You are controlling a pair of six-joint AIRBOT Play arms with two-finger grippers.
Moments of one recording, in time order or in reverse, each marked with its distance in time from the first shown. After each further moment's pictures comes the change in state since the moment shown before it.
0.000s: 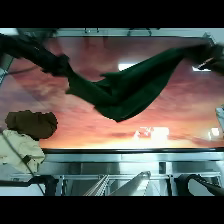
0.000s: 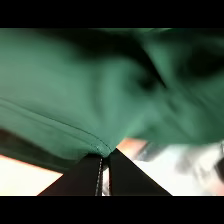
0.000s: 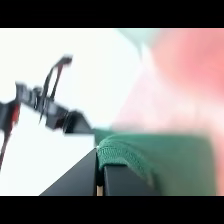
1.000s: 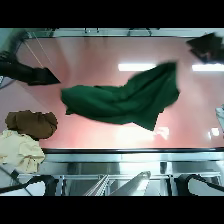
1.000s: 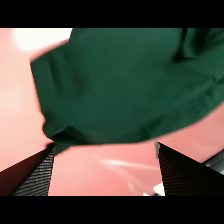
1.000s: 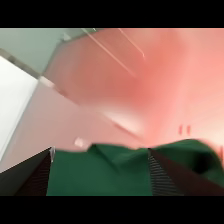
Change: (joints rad) left arm 0.203 0.074 -0.437 0.039 0.241 0.294; right arm 0.006 -0.244 0.161 -0.393 -0.220 0.111
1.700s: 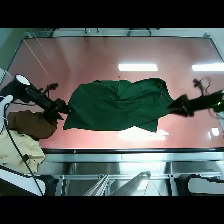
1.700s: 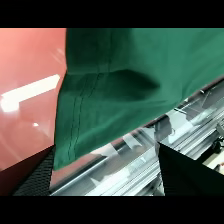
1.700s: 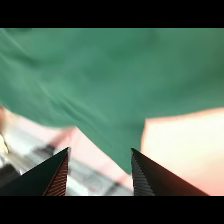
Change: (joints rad) left arm 0.037 -0.333 -0.176 0.009 -0.166 -0.080; right arm -0.055 -0.142 -0.347 -0.426 0.285 0.183
